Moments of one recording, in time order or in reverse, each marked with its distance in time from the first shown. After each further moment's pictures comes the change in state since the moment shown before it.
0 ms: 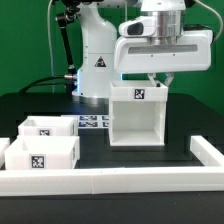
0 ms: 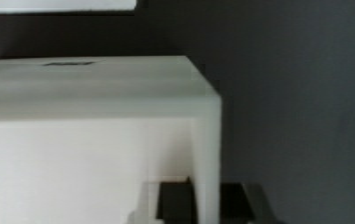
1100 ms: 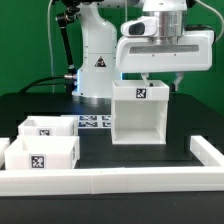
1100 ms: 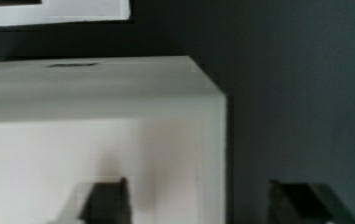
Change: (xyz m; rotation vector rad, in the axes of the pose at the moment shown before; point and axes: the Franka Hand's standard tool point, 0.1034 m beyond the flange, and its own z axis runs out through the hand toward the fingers) arm -0.019 -0.005 0.001 -0.009 -0.012 0.016
